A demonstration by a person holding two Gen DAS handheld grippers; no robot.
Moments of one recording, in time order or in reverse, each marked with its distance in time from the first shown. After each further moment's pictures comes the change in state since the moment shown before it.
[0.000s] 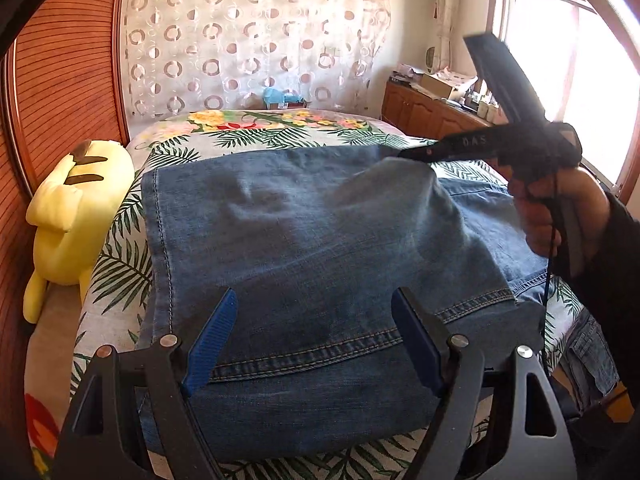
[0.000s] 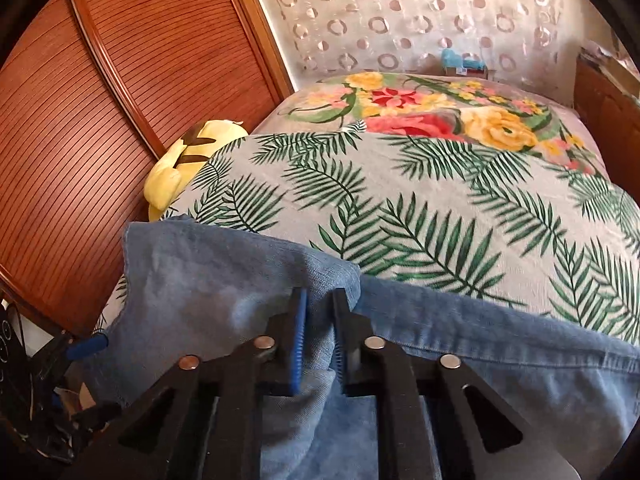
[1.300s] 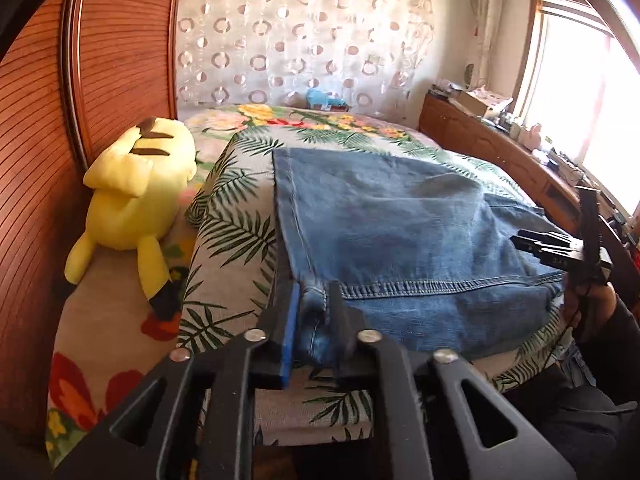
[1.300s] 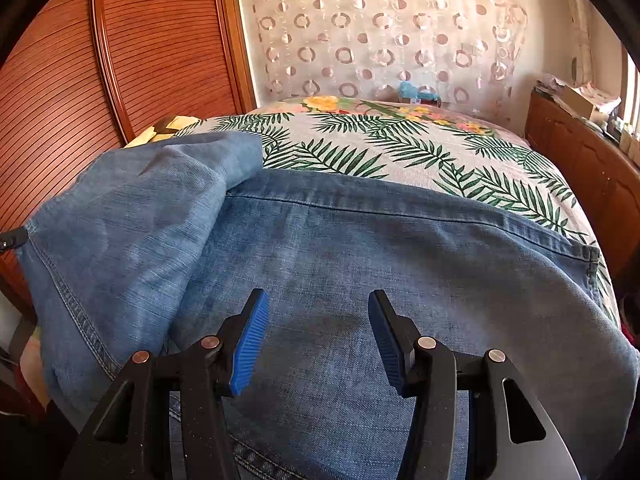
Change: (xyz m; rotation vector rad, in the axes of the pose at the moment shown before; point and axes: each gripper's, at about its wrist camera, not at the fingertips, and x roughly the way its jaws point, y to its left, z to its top) left arm -0.064 0.072 -0.027 -0.107 -0.002 0.081; right arm -0.066 -0.020 -0.131 -0.057 -0.116 -0.185
